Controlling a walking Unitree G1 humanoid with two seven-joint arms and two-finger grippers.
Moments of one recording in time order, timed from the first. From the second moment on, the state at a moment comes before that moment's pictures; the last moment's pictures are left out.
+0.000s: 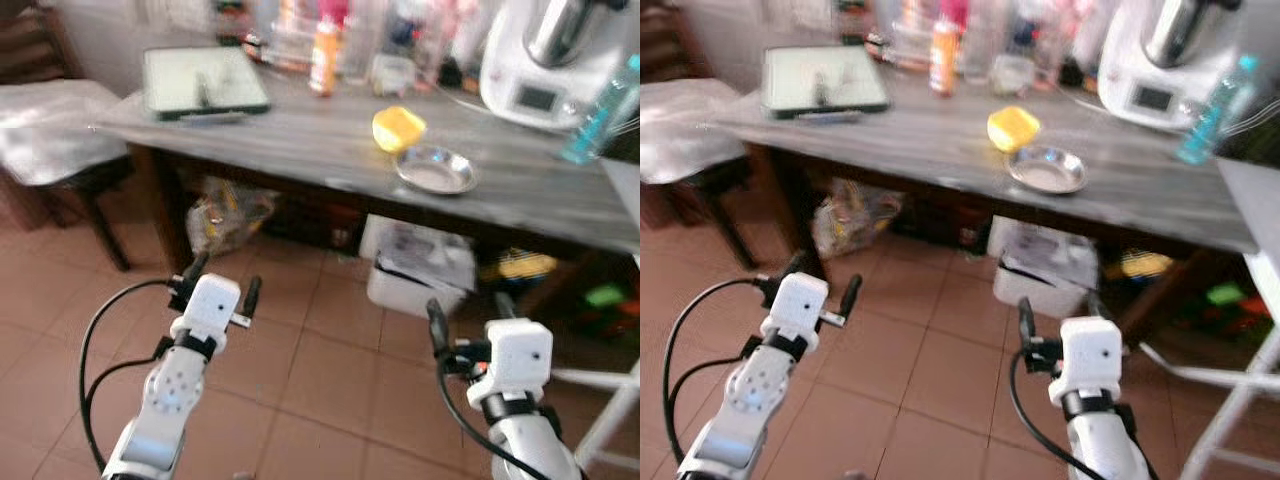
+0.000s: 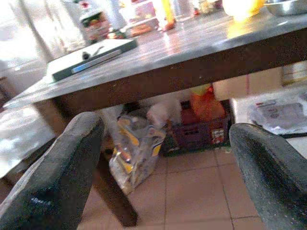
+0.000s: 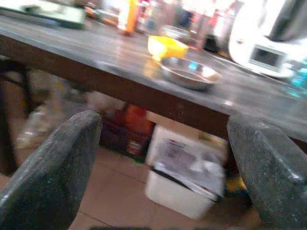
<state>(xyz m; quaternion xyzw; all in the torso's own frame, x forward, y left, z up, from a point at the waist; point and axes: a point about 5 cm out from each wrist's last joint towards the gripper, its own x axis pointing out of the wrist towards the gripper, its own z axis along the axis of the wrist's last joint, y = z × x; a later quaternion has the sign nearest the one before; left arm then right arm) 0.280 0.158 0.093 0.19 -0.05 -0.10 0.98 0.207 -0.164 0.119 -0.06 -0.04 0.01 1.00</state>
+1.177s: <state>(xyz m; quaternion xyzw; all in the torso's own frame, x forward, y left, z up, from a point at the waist) 0.258 0.186 0.066 0.13 0.01 -0.08 0.99 0.197 -0.180 0.108 -0.09 -0.02 -0.02 1.00</state>
